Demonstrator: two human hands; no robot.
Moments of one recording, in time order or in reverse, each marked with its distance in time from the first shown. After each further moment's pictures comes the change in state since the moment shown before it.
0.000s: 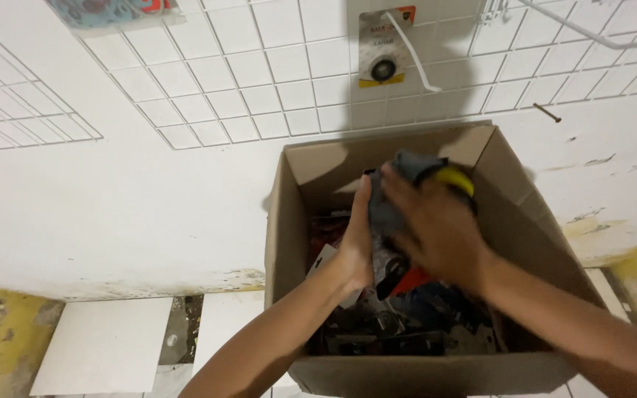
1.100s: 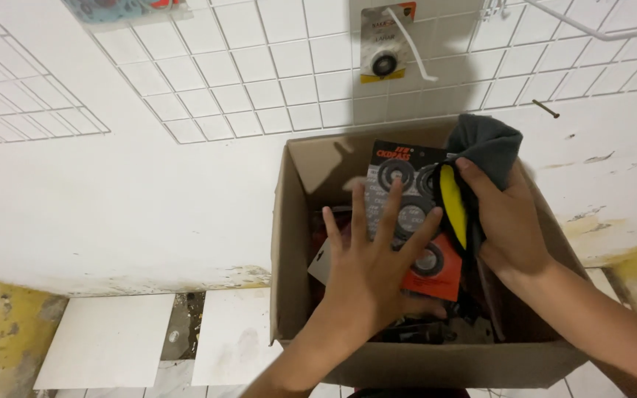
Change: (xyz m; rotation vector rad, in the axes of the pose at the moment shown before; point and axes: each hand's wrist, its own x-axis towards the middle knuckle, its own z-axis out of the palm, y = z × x) left_hand -0.077 -0.023 0.009 2.190 0.120 1.044; right_hand 0.022 -0.024 -0.071 1.184 0.426 1.159
